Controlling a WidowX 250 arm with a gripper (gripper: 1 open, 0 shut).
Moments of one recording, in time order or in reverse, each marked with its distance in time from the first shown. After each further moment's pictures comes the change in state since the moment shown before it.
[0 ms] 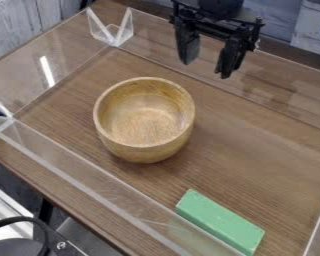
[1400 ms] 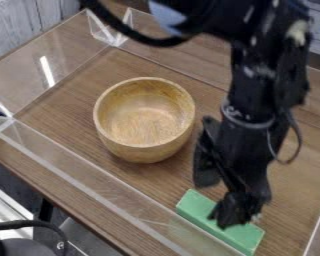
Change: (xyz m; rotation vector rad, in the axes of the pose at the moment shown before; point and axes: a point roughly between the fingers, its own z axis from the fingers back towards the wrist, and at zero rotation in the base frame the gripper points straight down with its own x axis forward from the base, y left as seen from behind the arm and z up) arm -0.108 -0.092 -0.069 0.012 0.111 -0.652
